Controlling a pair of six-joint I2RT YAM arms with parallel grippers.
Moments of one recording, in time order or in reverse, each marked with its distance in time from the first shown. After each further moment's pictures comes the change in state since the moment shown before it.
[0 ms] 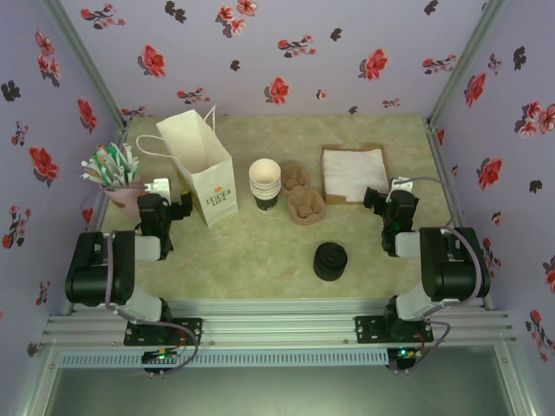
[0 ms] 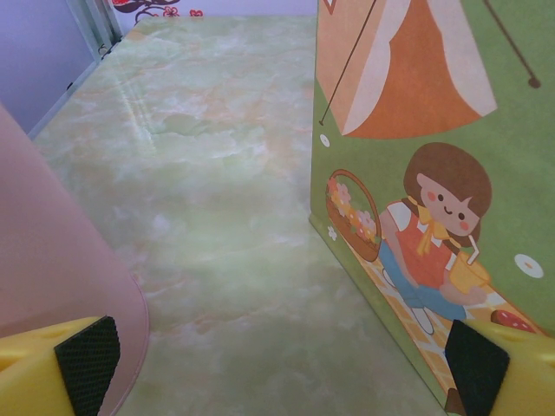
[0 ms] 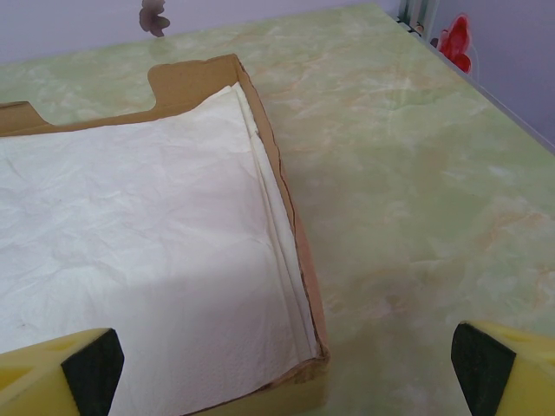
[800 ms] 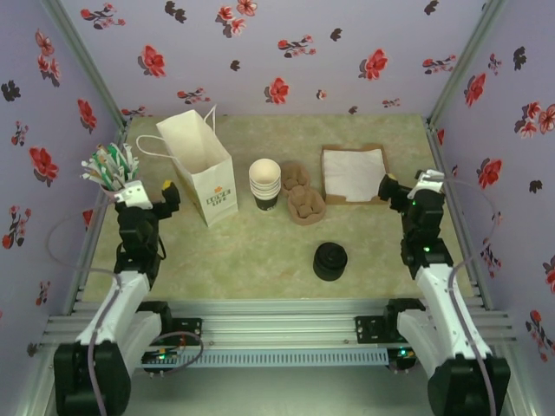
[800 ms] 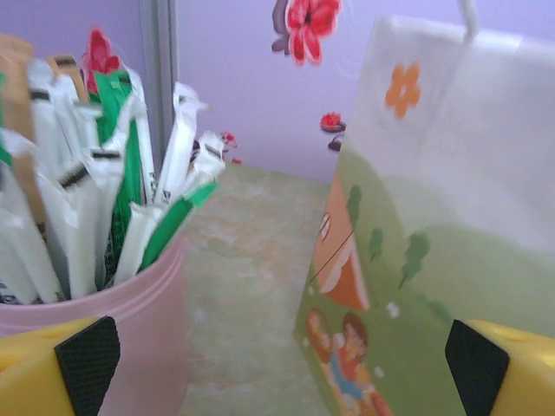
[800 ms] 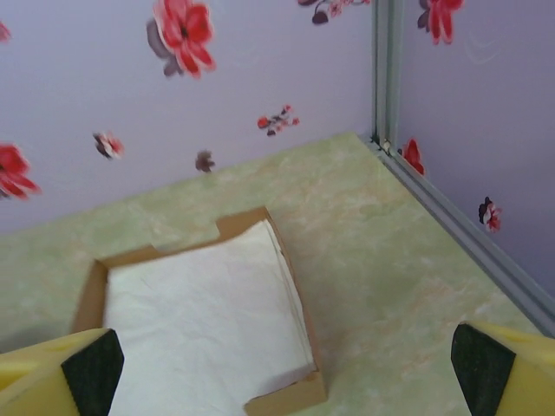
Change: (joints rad) left arm -0.029 -0.738 -0.044 -0.412 -0.087 -0.217; right arm 0.014 -0.785 0.172 -0.792 0.020 0.120
